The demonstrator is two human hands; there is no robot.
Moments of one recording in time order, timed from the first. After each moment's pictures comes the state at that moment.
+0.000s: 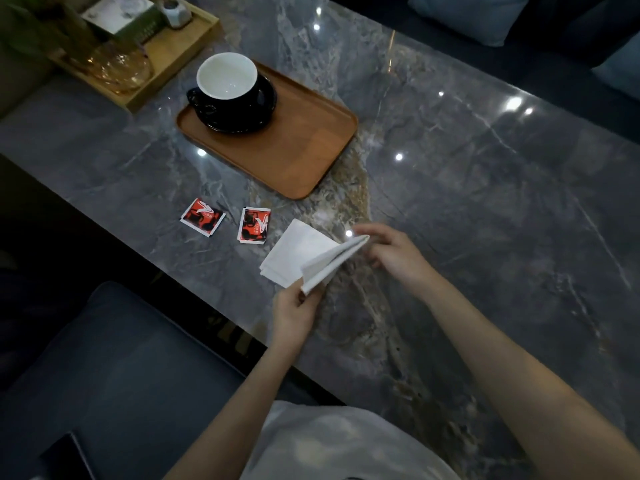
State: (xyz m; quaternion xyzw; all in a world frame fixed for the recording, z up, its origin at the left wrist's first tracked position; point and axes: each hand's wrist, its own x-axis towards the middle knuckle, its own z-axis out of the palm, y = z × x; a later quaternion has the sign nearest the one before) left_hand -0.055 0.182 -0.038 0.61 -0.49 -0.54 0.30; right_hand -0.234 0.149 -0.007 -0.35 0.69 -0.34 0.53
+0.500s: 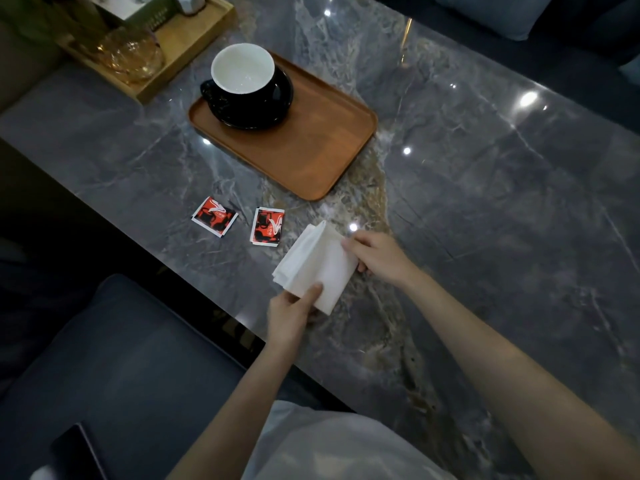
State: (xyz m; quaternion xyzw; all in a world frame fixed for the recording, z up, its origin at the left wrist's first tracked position) left_hand -0.040 0.165 -0.032 0.65 -0.23 -0.65 0.30; right_hand -0.208 0.120 -0.026 -0.47 0.69 -0.21 0.51
